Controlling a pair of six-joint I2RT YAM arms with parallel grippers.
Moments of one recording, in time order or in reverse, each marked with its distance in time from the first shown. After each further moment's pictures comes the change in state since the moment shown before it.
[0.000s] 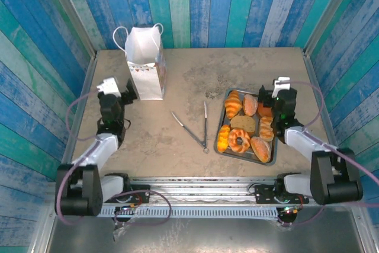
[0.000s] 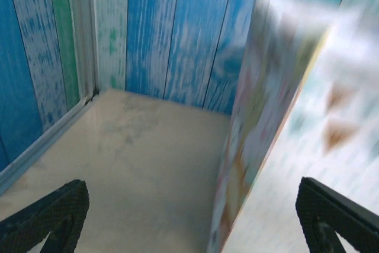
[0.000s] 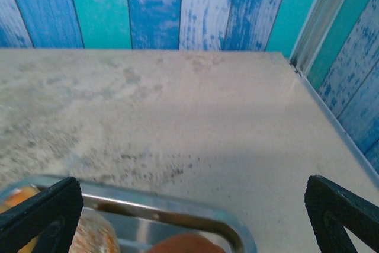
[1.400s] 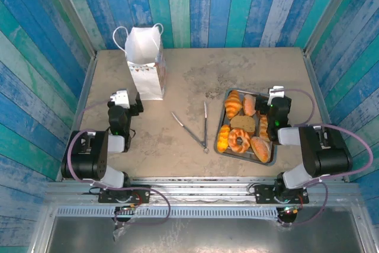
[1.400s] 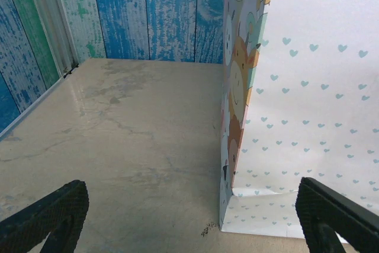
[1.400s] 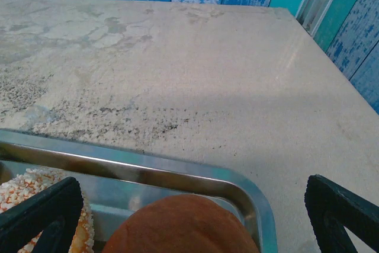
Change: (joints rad) left arm 0.000 0.373 -0.225 0.529 0.073 0.178; right arm 0.000 0.279 -0.134 0.347 0.044 -0.008
